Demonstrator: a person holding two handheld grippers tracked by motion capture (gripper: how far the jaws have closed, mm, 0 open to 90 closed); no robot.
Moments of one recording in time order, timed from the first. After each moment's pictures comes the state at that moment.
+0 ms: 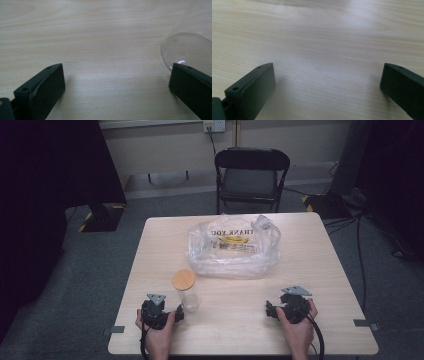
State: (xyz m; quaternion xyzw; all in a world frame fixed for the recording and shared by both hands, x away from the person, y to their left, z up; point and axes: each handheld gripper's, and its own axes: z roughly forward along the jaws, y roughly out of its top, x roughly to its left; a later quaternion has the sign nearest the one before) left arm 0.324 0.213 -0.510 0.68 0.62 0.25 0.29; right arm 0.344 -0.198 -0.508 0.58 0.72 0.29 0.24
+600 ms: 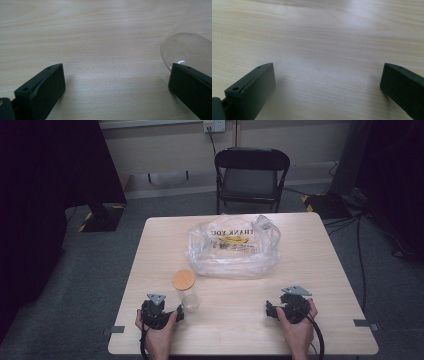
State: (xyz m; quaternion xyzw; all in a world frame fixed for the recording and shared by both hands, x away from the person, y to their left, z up) left arm 0.323 0.214 -0.510 0.68 0.62 0.25 0.29; right arm 0.344 -0.198 -0.508 0.58 0.72 0.29 0.24
